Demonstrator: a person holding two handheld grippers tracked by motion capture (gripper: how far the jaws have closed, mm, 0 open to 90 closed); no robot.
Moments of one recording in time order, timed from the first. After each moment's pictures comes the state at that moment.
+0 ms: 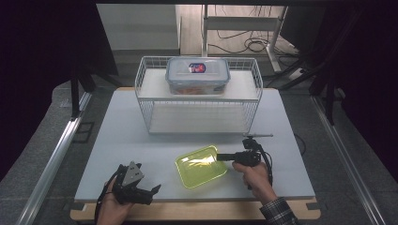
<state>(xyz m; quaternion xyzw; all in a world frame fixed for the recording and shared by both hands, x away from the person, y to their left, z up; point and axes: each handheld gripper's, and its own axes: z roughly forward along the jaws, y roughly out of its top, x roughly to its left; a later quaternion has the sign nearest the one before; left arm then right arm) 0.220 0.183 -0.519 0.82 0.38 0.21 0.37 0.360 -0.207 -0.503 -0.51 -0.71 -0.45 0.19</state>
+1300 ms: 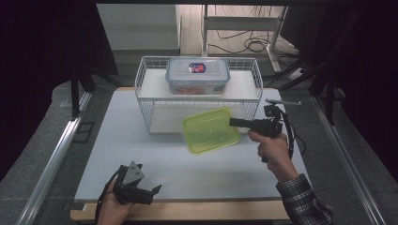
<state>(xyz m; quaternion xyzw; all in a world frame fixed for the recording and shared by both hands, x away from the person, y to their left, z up) 0.222 0.183 -0.522 0.82 0.38 0.19 0.37 0.377 -0.226 -0.371 -0.47 -0.69 -0.54 0.12</state>
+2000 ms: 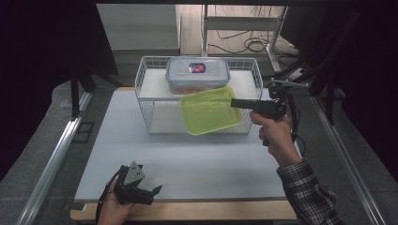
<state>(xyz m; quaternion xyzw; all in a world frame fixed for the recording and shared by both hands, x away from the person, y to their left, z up) 0.223 0.181 -0.523 0.82 0.38 0.19 0.37 0.393 -0.220 -0.322 -0.47 -0.67 -0.57 0.10</state>
